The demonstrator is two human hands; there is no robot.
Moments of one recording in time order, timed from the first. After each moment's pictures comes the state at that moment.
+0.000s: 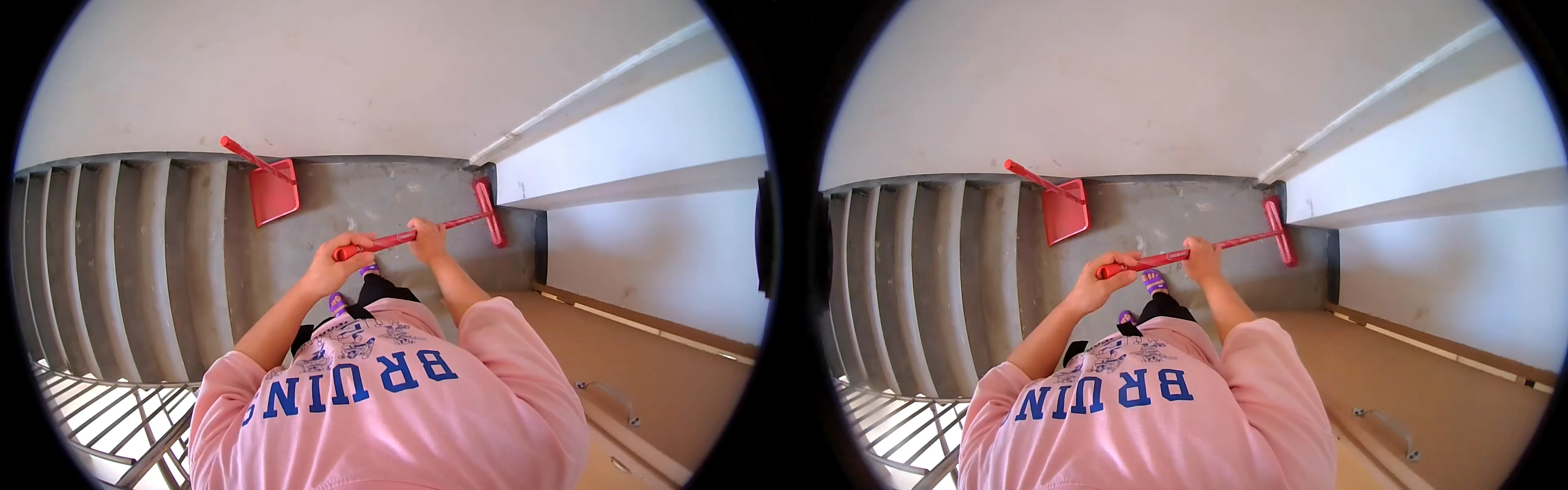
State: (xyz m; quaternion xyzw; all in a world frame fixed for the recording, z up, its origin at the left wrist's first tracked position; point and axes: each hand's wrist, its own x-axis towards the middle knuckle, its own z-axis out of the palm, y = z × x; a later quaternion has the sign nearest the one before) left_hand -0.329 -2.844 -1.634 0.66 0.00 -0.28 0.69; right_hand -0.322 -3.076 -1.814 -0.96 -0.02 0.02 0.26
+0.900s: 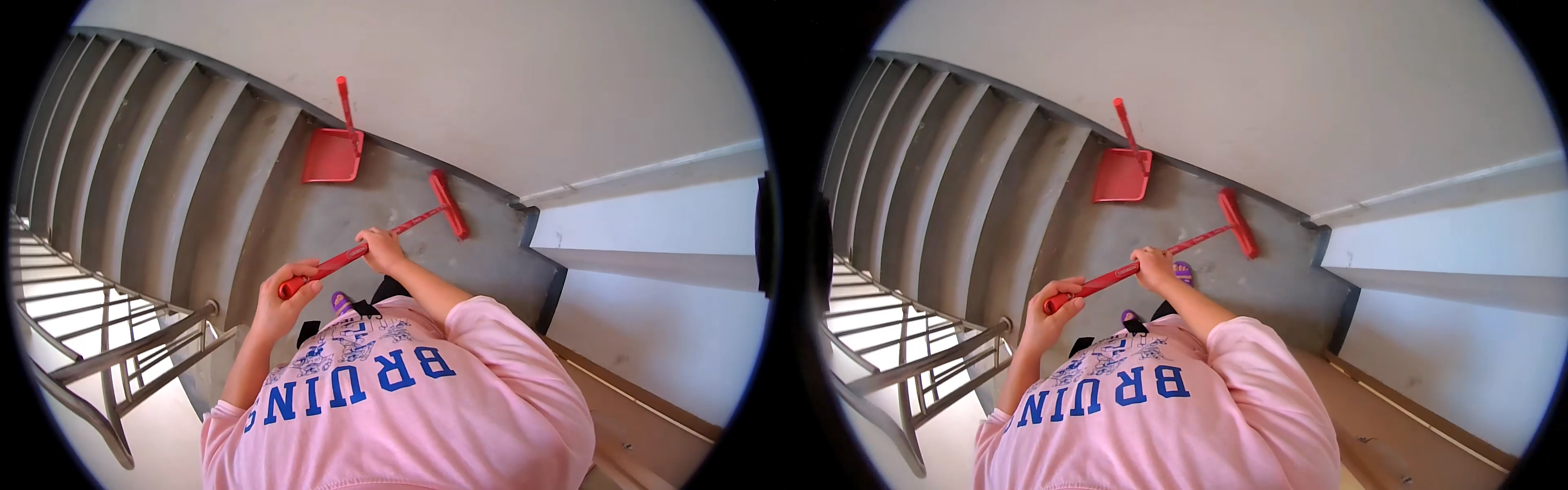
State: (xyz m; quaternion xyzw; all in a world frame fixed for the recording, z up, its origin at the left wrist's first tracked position) left_hand -0.510 -2.695 -1.563 0.77 0.20 -0.04 0.60; right_hand -0.389 -2.857 -1.781 -0.88 -0.30 0.20 0.31
